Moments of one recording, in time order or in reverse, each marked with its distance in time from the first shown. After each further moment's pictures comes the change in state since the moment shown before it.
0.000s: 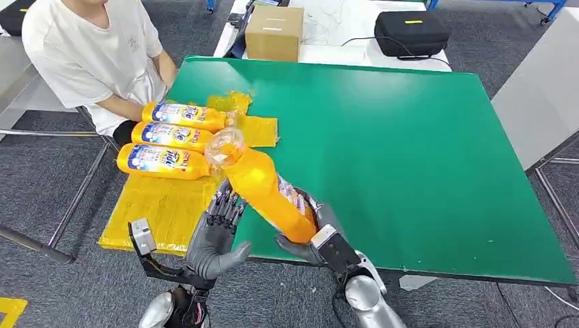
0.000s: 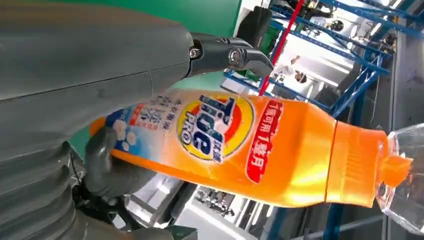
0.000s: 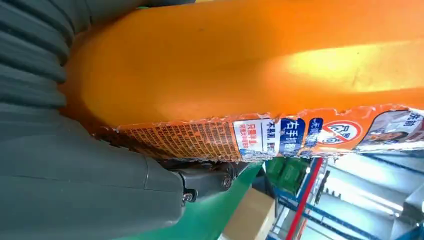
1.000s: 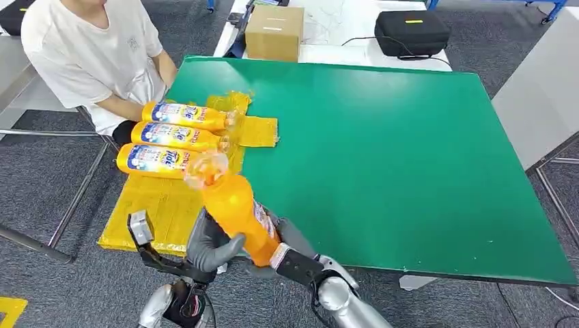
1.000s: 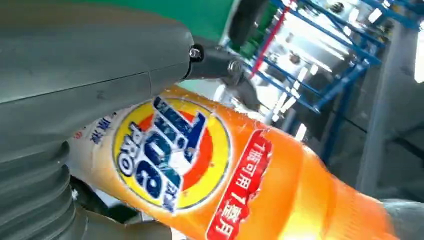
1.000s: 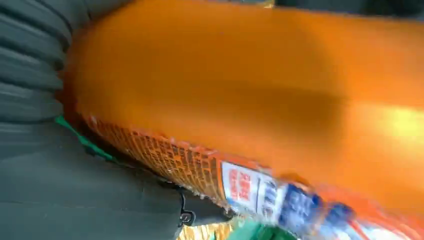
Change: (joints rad) left arm -0.050 0.009 0.007 0.074 0.134 -0.113 0.034; right arm -0.120 0.018 0.217 0.248 0.023 0.051 -0.042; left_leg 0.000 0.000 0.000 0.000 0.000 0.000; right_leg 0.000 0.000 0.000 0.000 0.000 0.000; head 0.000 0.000
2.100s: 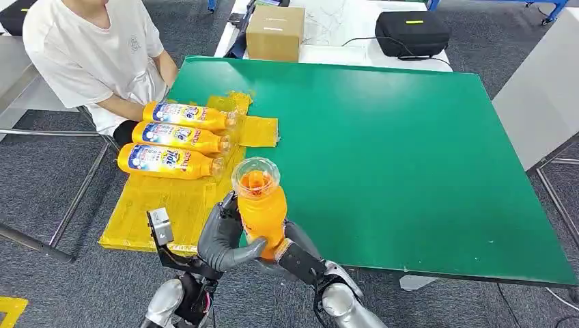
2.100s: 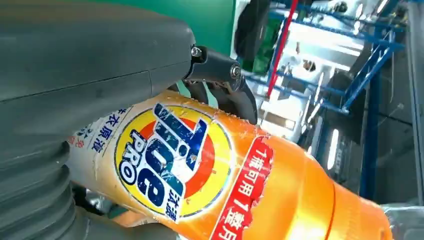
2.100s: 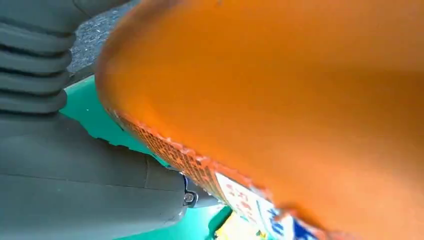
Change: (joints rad) left arm -0.041 0.003 -0.034 0.007 -0.291 0.116 -0.033; right arm 0.049 0.003 -0.068 -0.023 -0.022 -0.073 0.074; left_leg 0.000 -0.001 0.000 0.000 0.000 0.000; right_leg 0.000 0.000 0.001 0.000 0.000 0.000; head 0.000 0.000
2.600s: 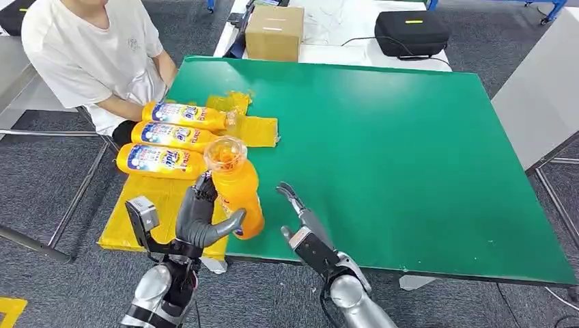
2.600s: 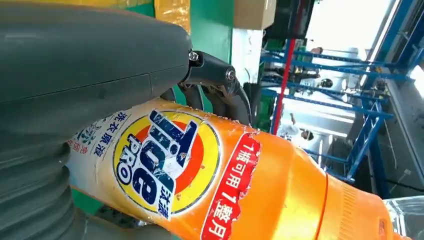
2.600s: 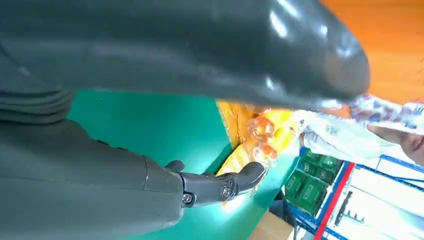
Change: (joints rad) left arm -0.050 0.019 0.111 0.011 -0.110 0.173 -0.059; right arm -0.002 -0.009 -0.061 -0.048 -0.006 -0.046 -0.034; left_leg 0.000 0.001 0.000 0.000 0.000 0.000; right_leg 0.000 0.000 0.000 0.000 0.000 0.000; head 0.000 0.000
